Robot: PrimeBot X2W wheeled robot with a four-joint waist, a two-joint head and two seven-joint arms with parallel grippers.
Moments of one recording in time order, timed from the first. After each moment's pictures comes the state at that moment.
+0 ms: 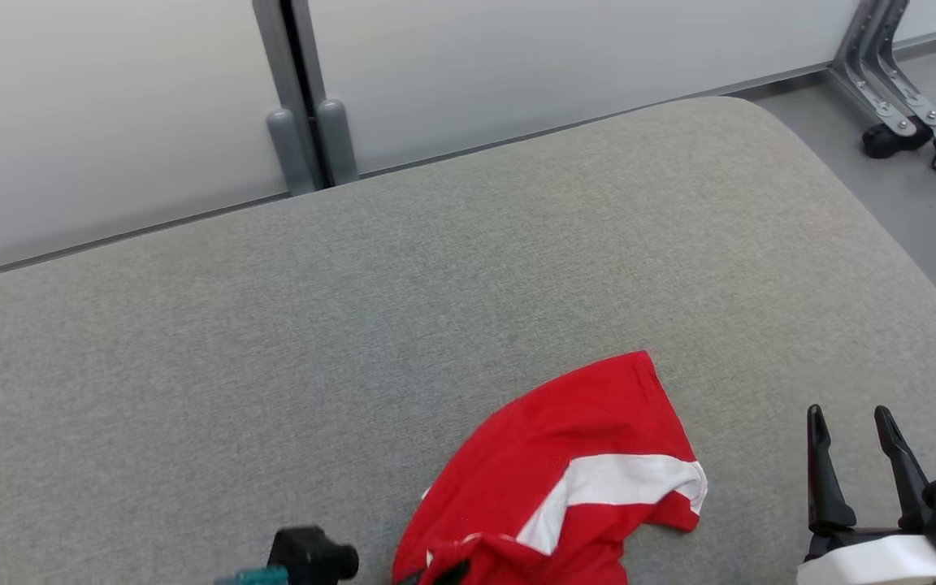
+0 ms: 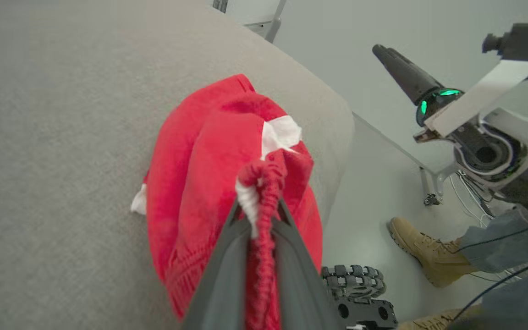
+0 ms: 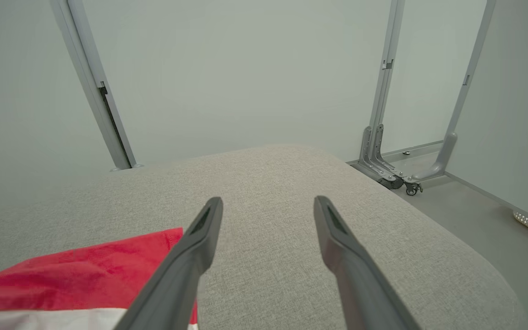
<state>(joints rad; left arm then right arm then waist) -0.03 0.41 -0.68 -0.14 -0.74 -0.12 0.17 0.04 -0.05 -0.04 0.15 0.17 0.13 -0.26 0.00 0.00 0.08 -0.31</state>
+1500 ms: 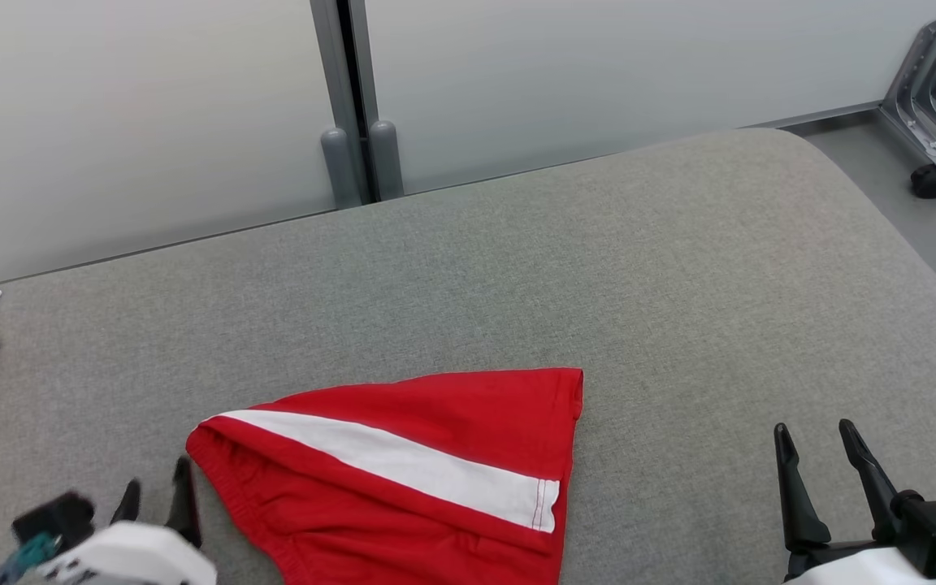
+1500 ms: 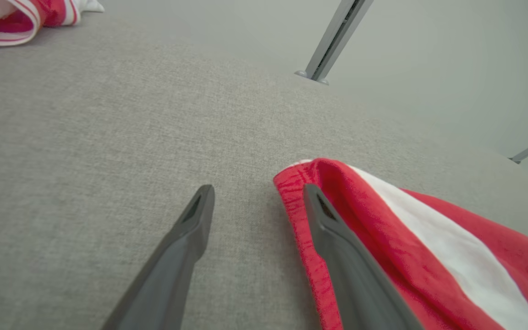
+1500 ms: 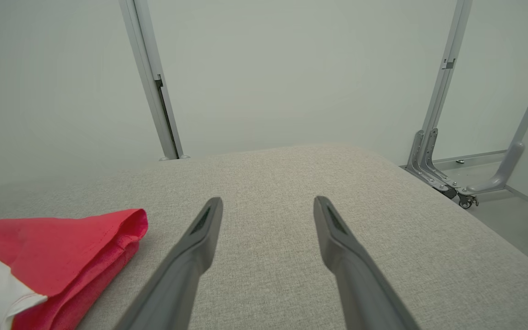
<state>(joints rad) -0.26 0.23 -0.30 0.78 -0.85 0.00 -0.26 0.05 -0.05 -0.01 0.18 0.14 0.13 -0.26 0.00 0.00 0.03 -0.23</state>
